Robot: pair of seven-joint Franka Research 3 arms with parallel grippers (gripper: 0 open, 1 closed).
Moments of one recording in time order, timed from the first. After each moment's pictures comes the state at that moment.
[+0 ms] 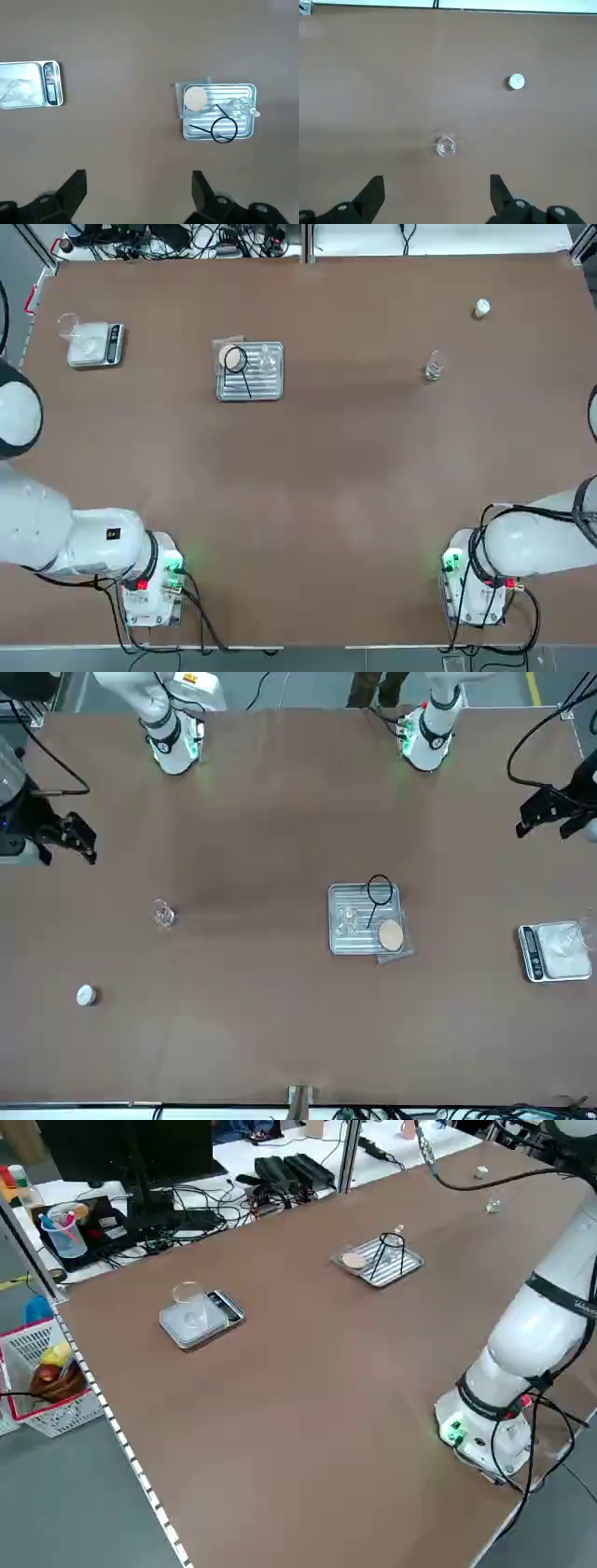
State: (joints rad) left arm 0.05 0.03 -0.09 -1.44 -0.05 1.50 -0.03; right arm 0.13 0.03 -0.02 -1.51 -0.05 1.65 0.08
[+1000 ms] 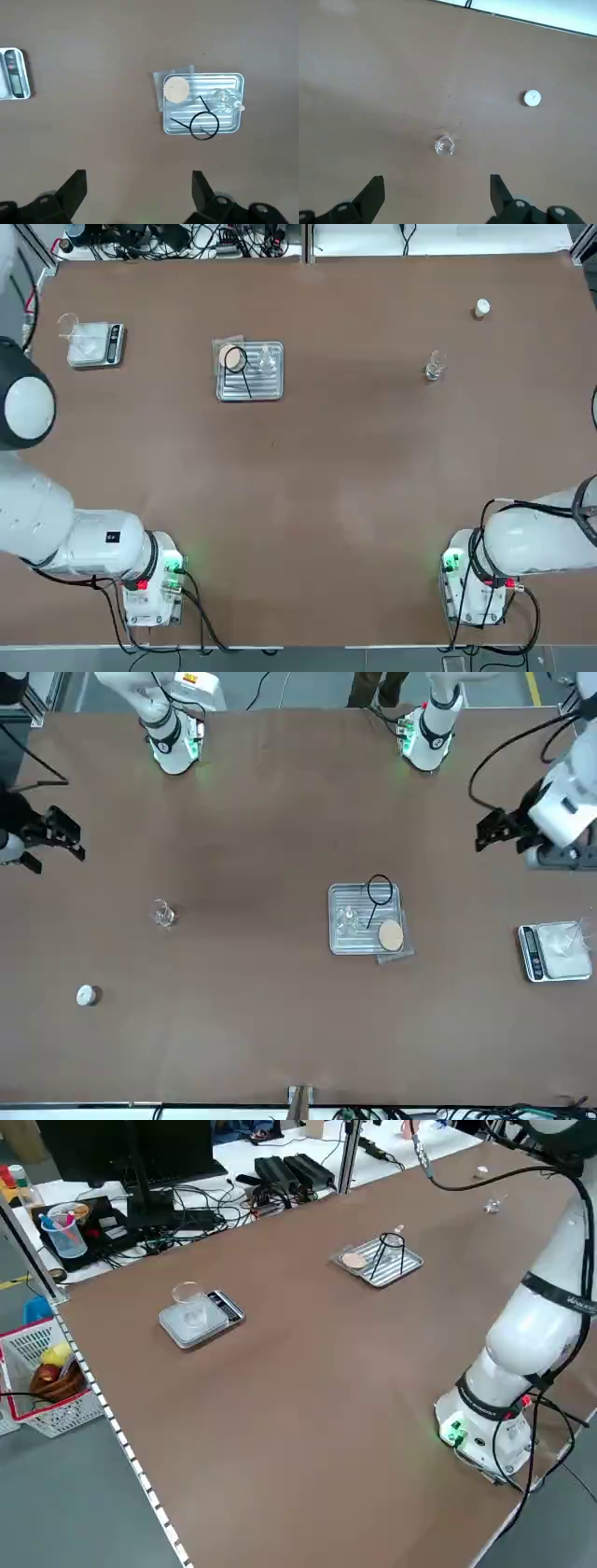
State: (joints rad) left arm -0.03 0.13 -0.16 -1.45 -0.05 1.51 -0.18; right arm 0.02 0.04 -0.03 -1.52 0.09 1.65 -0.30
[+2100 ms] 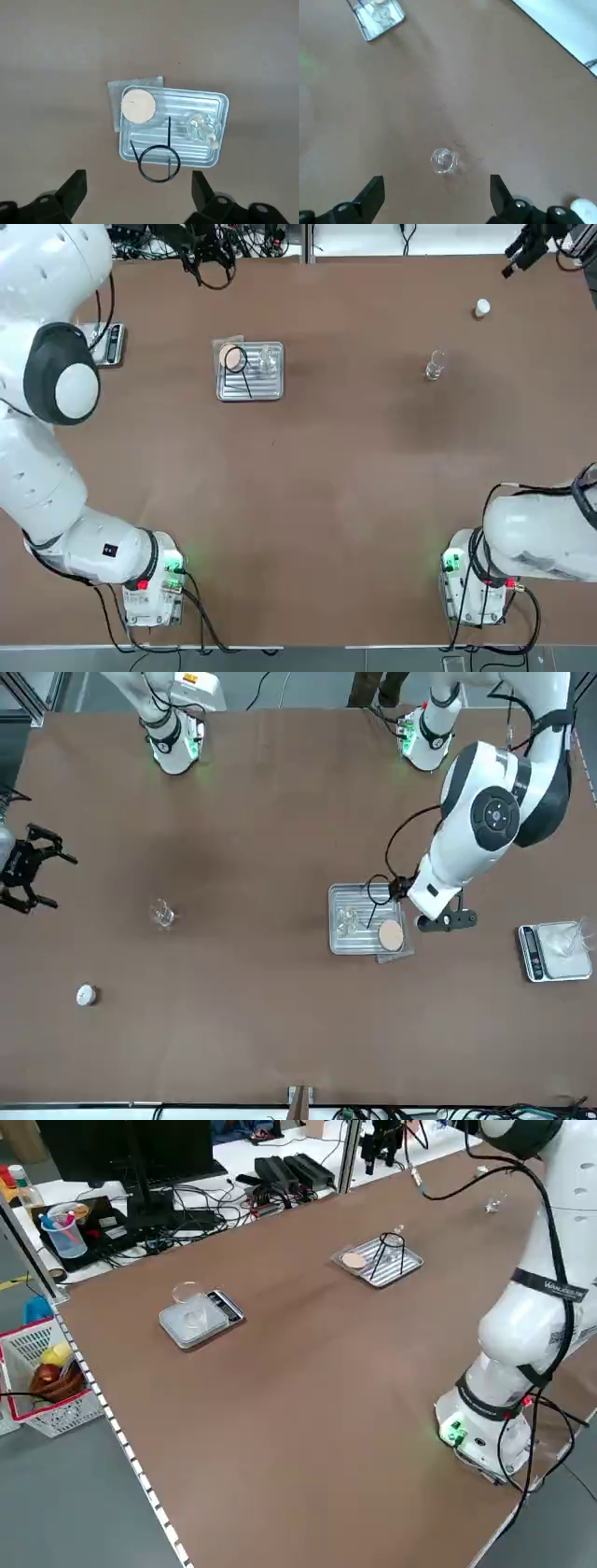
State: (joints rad) left arm -0.23 0.34 -0.17 -1.50 0.01 1.77 -0.50; right arm -0.29 0.18 -0.04 -1.70 0.57 1.69 -1.54
